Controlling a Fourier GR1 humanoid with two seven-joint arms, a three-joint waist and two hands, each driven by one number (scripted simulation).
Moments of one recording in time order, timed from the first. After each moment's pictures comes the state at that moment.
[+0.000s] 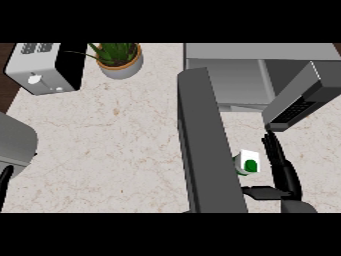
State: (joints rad) left arm 0.51 0.01 0.09 -2.23 0.23 -0.27 -0.16; right arm -0.21 -0.15 -0.09 -0.61 -0.03 0.11 -0.91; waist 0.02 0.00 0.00
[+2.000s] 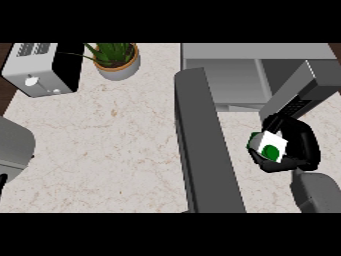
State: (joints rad) left arm 0.55 0.01 0.17 -2.19 0.32 -0.35 -0.16; right arm -0.23 -0.20 -0.05 -1.13 -0.13 0.18 -0.70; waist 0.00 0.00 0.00
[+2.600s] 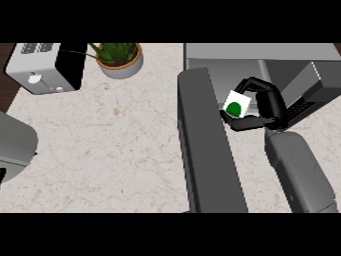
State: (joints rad) left arm 0.49 0.01 0.22 -2.15 0.32 -0.37 -0.15; right arm -0.55 -0.14 -0.06 -0.91 -0.01 0.00 -0.56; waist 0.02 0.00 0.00
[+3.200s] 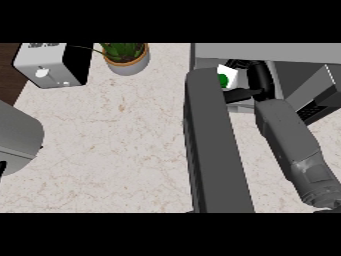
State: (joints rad) left arm 0.43 0.05 0.25 -2.11 0.37 -0.41 -0.13; right arm -0.91 -0.16 -0.15 -0.39 0.04 -0.06 -0.69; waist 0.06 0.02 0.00
